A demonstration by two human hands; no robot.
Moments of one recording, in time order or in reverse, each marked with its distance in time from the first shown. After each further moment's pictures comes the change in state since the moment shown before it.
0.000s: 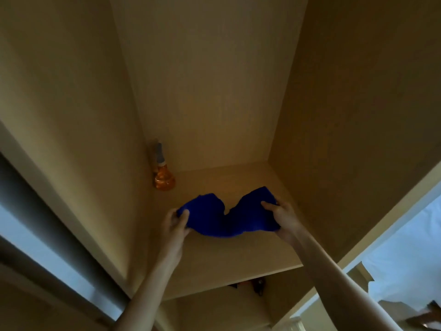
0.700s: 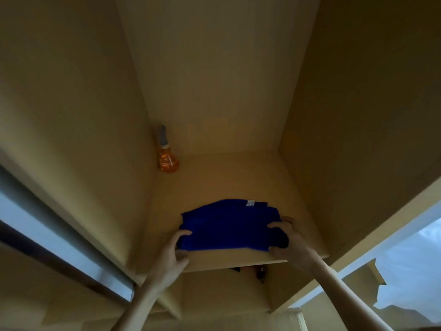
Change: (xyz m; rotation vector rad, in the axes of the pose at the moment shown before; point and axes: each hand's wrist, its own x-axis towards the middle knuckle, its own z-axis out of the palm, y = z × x) left_hand -0.063 -0.069 -0.035 0.837 -0.166 -0.011; right_hand -0.002 0.067 -0.117 -1.071 -0.294 -0.277
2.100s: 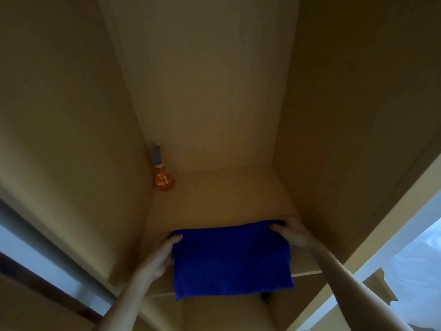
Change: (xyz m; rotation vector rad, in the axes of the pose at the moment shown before) left_hand 0.060 0.044 -0.013 -0.663 0.036 -0.364; right_hand 0.046 -0.029 -0.057 0.284 -0.032 0.241
